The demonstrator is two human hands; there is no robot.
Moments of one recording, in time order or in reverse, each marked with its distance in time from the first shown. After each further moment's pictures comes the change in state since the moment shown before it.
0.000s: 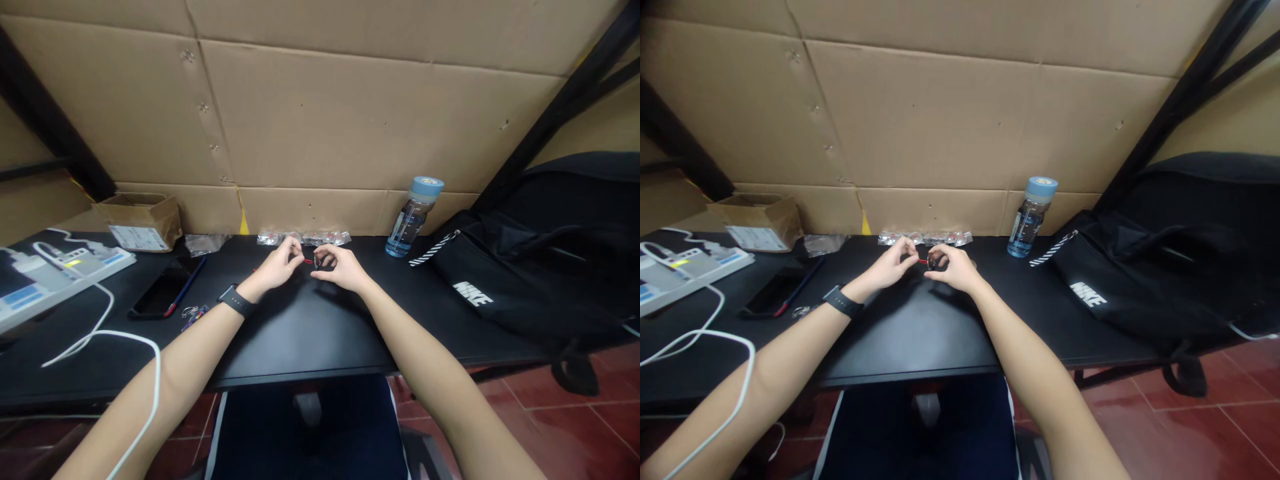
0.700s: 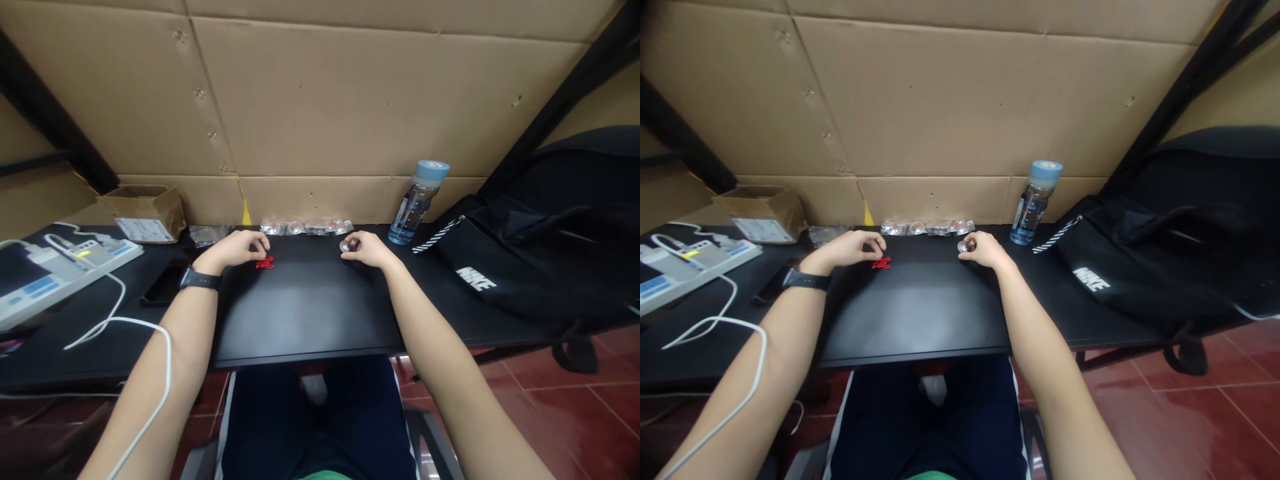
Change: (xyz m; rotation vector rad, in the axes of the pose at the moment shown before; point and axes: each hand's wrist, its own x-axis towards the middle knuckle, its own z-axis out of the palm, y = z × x) left_hand -0.017 -0.013 -0.113 0.407 -0.347 -0.196; right_hand -0.003 0.044 -0.056 -0.431 -0.072 0.282
